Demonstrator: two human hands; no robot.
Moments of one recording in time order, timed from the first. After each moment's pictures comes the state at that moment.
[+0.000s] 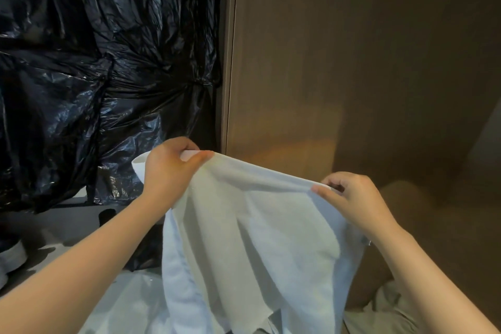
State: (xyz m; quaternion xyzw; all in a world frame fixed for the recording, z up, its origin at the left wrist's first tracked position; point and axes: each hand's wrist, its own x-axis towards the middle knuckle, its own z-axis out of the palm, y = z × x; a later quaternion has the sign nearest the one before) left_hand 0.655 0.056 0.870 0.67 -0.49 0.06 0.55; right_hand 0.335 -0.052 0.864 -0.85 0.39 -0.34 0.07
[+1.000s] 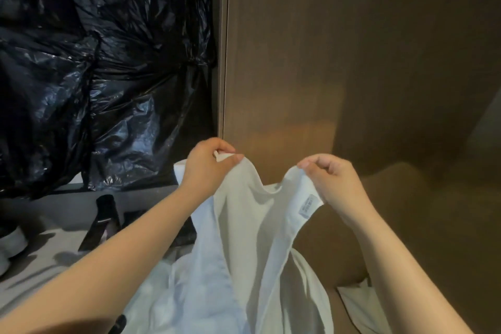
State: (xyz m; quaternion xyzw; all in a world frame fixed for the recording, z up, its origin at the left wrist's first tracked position) left_hand 0.607 0.025 0.848 0.68 -0.51 -0.08 0.52; right_hand 0.374 -0.023 0.861 -0.71 0.42 -0.44 0.37
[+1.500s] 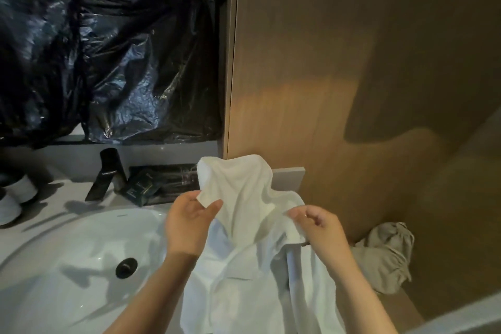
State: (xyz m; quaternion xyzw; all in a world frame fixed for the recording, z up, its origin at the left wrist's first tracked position) left_hand 0.581 0.112 0.711 0.72 -0.25 -0.25 0.60; right_hand 0.363 0.025 0.715 -0.65 0.48 -0.33 0.49
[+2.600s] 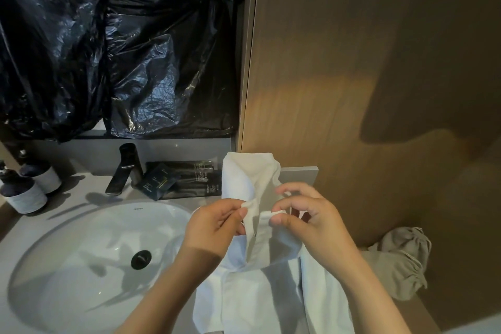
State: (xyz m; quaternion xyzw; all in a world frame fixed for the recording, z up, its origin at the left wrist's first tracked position) left_hand 0.568 0.146 0.725 0.65 -0.46 -0.27 0.54; right_hand 0.393 0.059 0.764 -0.79 0.32 -0.31 0.42
